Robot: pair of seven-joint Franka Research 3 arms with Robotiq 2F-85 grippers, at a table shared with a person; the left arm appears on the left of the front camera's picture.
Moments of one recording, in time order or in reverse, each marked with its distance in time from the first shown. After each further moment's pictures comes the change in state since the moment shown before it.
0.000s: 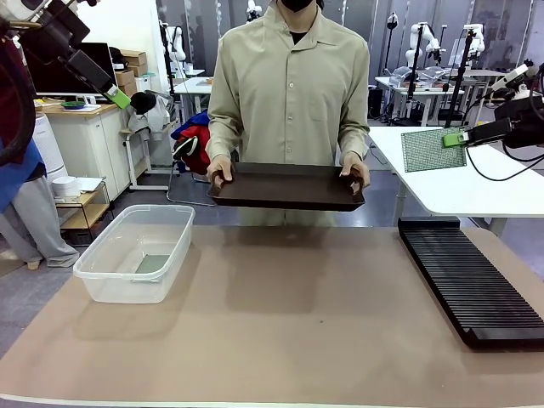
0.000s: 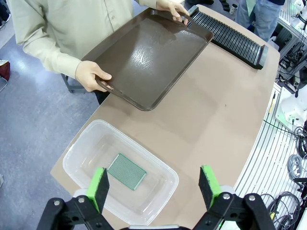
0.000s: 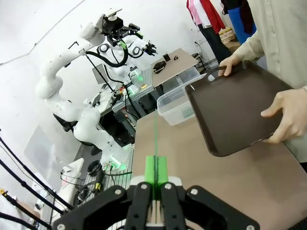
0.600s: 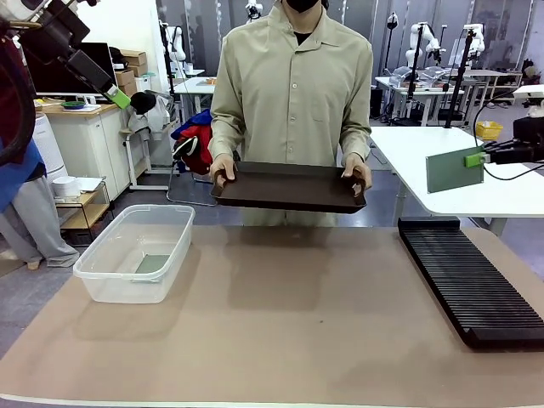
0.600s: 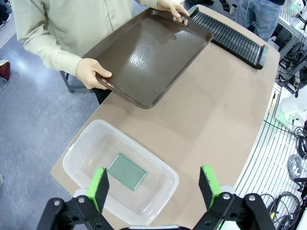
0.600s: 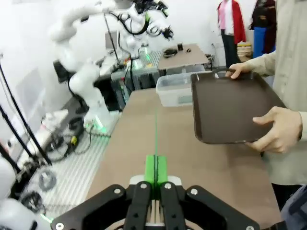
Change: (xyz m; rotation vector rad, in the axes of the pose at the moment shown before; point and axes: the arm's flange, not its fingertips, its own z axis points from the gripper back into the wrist) left arm 0.000 0.000 0.000 0.000 0.000 0.000; right arm -0.026 -0.030 0.046 0.064 0.099 0.362
